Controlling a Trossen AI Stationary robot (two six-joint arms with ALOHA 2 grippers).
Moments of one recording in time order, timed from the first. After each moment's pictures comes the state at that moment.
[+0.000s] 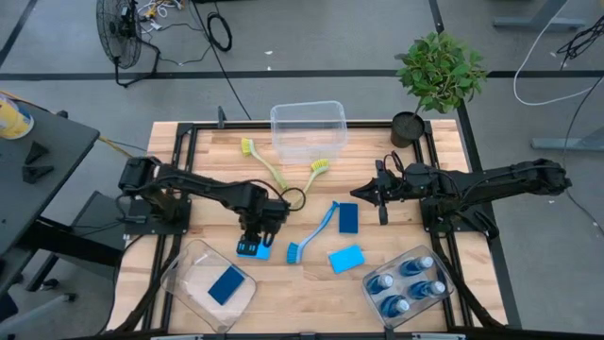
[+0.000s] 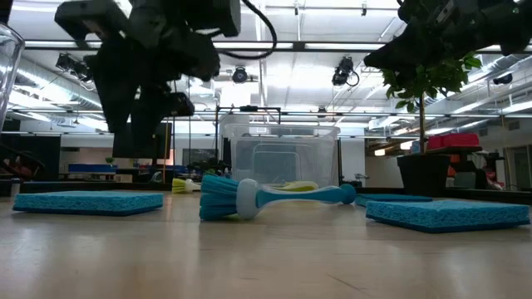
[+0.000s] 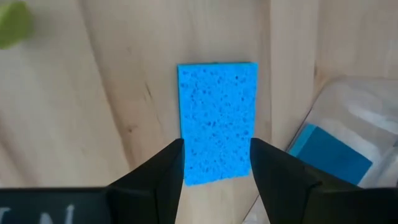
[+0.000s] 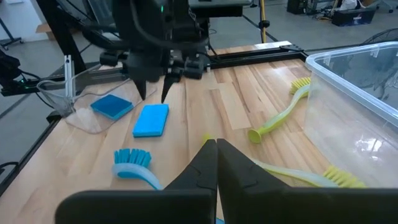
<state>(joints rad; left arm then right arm) -0.14 1.71 1.20 -0.97 0.23 0.01 0.01 0.82 0.42 0.15 0.02 0.11</state>
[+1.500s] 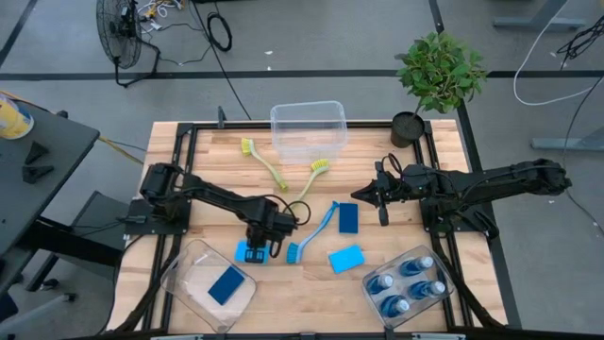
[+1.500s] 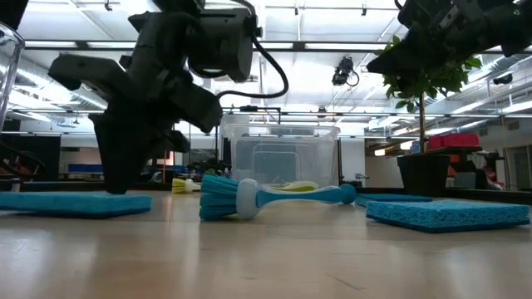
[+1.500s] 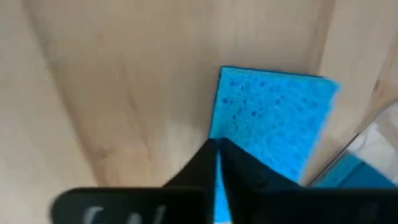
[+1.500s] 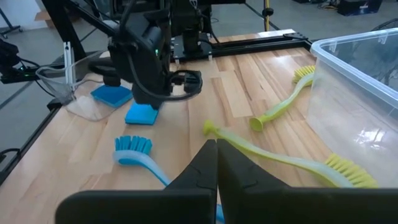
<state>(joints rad) -0.18 1.90 1.20 -0.91 0.21 -0.09 0.01 0.82 0.42 0.10 0.01 0.11</state>
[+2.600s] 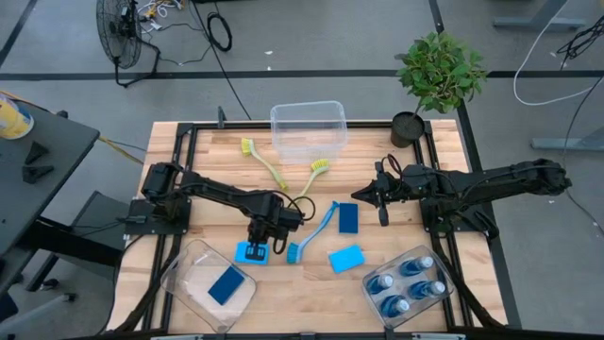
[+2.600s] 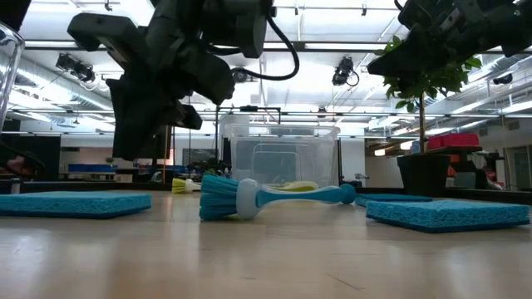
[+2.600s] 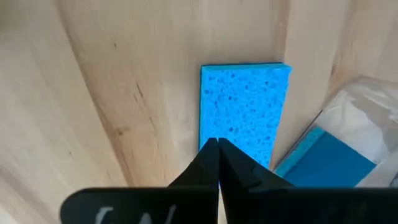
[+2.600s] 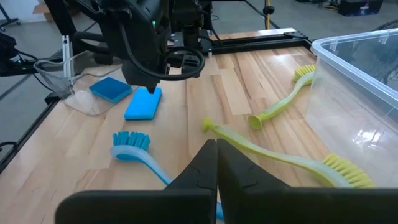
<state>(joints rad) -0.16 1.90 1.37 -1.12 0.22 -0.01 0.01 0.82 0.42 0.09 0.01 0.09</state>
